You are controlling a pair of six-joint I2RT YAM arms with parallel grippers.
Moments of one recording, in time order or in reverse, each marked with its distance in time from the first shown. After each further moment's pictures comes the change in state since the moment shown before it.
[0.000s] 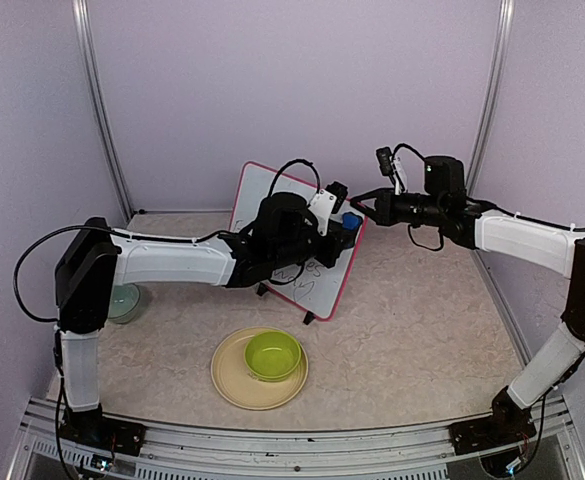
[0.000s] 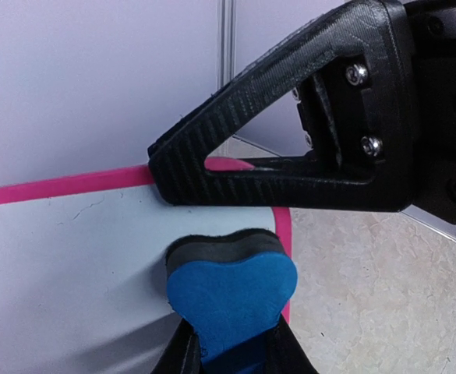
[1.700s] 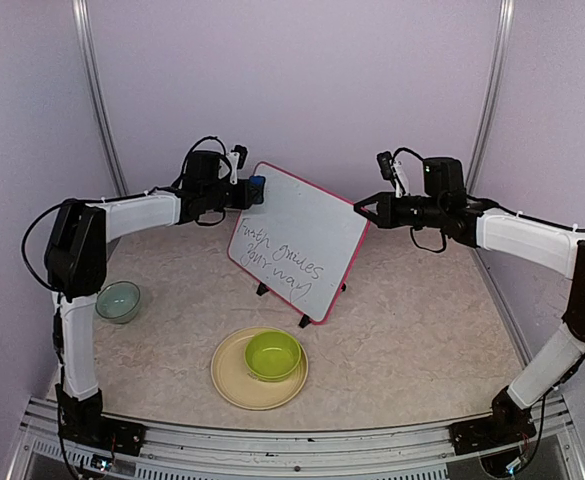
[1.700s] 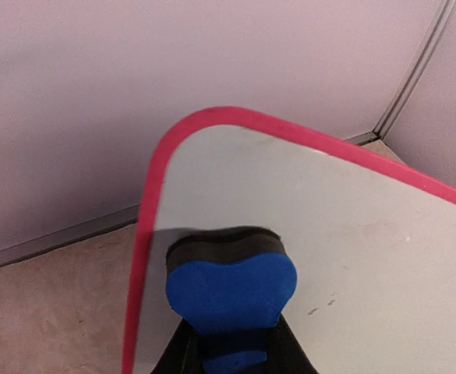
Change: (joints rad) left arm 0.489 0.071 0.181 -0.260 0.240 -0.116; right arm 0.000 -0.009 0.012 -0.101 0.056 -0.008
